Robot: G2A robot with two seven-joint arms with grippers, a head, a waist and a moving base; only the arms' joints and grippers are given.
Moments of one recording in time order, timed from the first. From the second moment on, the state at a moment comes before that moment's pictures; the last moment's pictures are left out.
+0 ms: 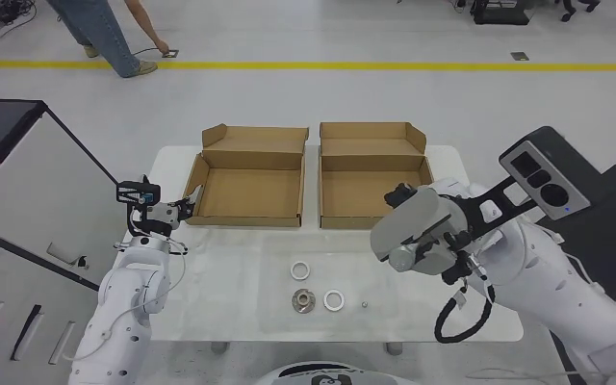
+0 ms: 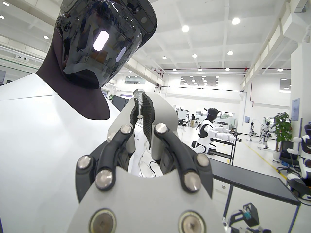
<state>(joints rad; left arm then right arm) 1.73 -1.15 -1.60 -1.80 1.33 0.00 0.00 -0.90 -0.87 0.79 -2.11 -0.20 -1.01 -0.32</state>
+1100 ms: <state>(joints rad) 1.73 -1.15 -1.60 -1.80 1.33 0.00 0.00 -1.14 -0.76 1.18 -2.14 -0.14 -0.48 0.29</state>
